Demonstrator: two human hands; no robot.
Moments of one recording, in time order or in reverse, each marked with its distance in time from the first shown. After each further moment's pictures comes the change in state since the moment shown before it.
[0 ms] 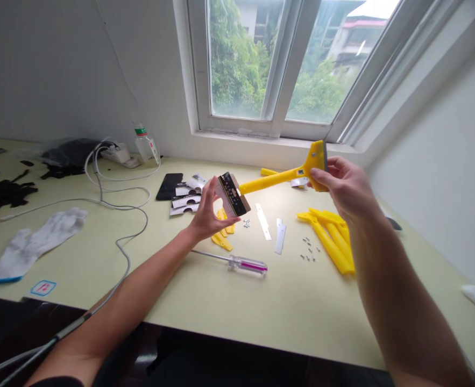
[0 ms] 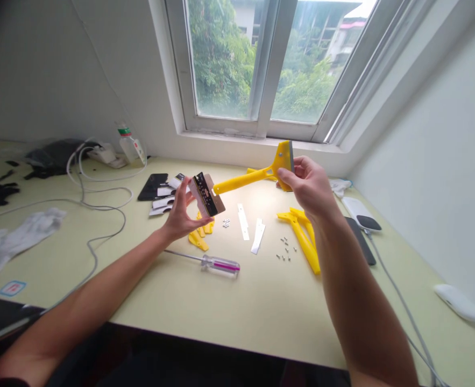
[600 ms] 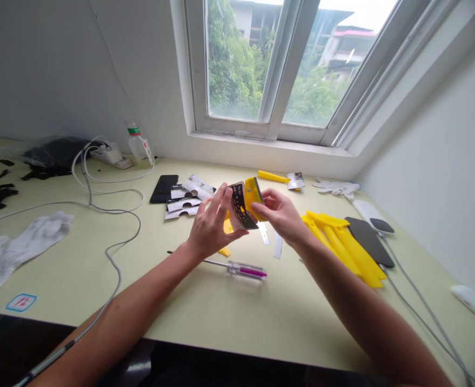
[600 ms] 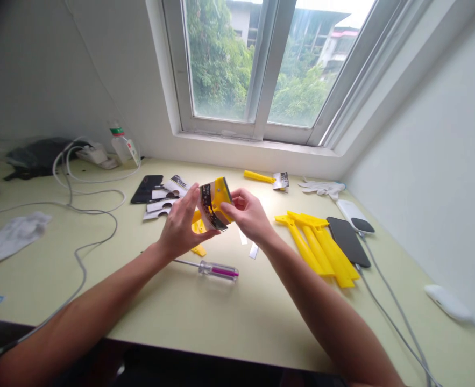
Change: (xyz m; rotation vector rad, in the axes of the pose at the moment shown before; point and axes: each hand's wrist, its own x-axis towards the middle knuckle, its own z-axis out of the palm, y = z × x) left_hand 0.002 0.043 0.003 0.445 0.011 0.208; right_hand -0.042 0.030 0.088 0.138 -0.413 0.109
